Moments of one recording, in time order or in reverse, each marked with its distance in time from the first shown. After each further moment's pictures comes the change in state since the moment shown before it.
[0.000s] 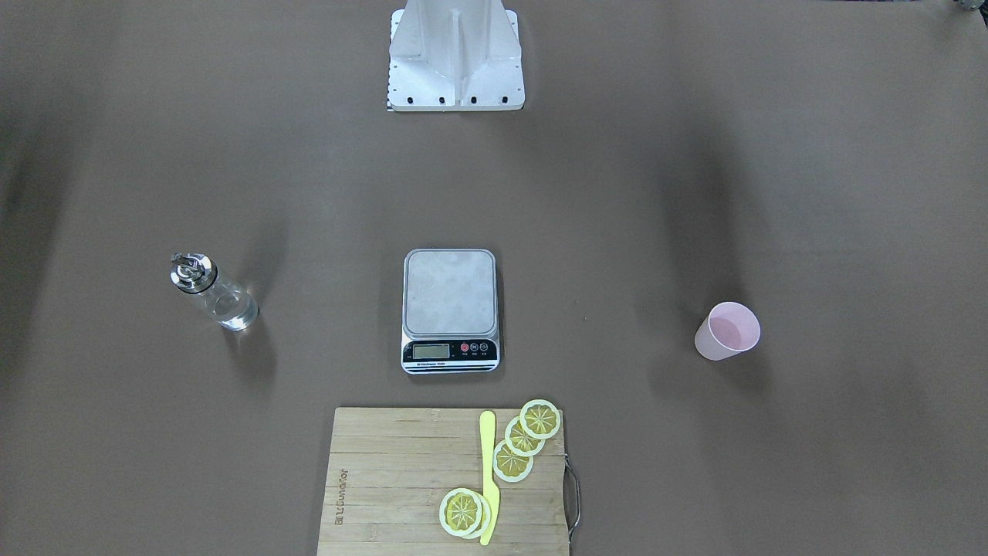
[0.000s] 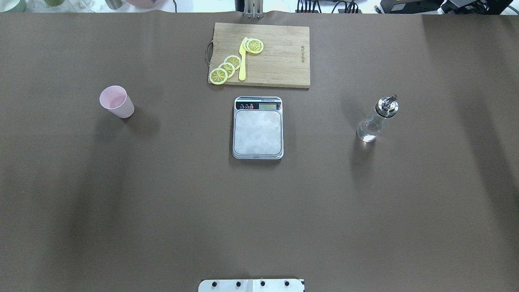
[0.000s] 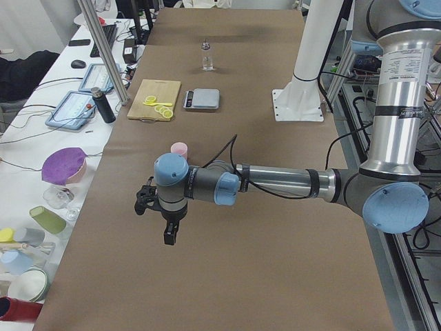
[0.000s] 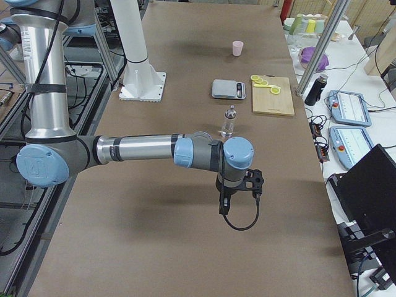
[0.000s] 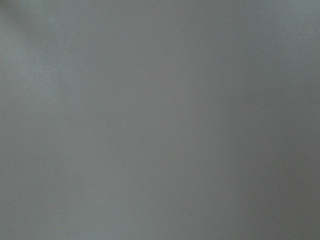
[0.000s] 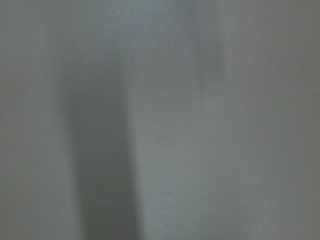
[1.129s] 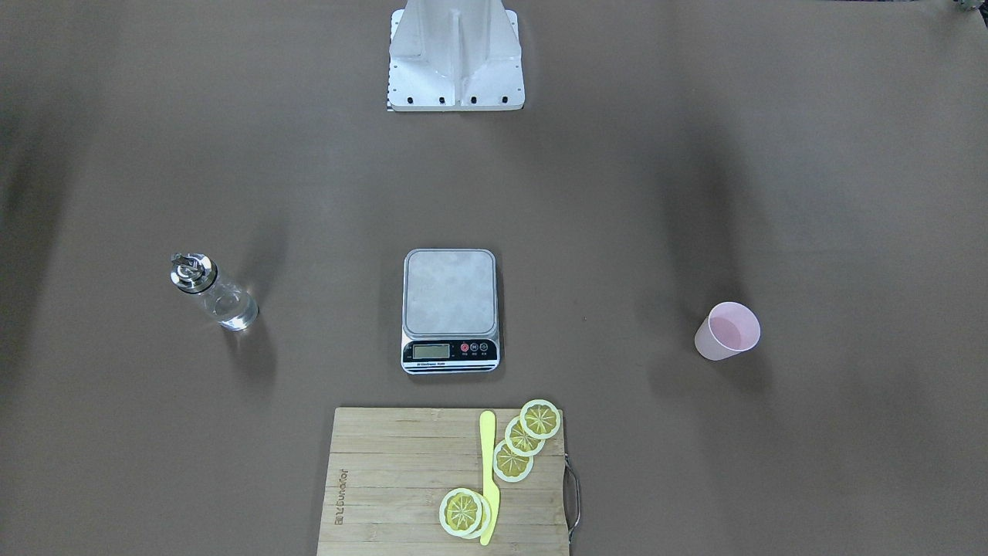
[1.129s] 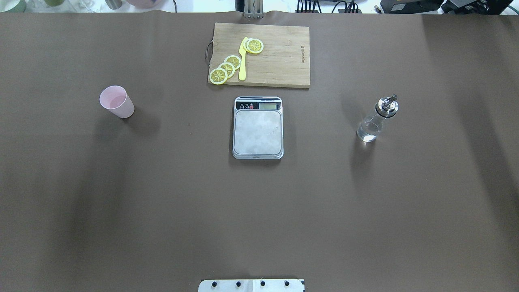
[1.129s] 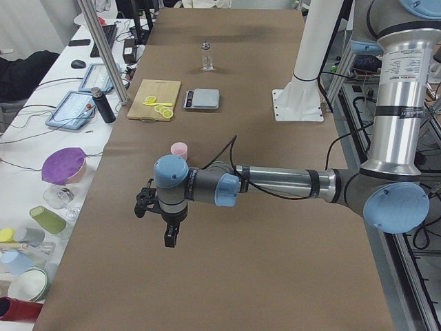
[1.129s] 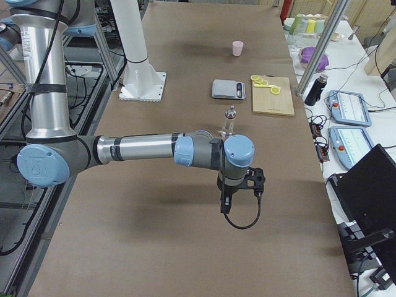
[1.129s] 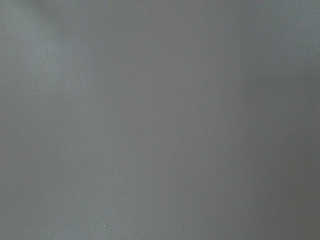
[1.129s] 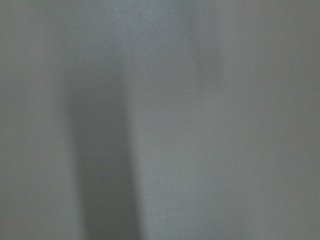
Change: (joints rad) left arm 0.003 -0.021 0.004 0.005 0.009 -0.003; right arm 0.003 0.010 0.007 0.002 0.000 0.009
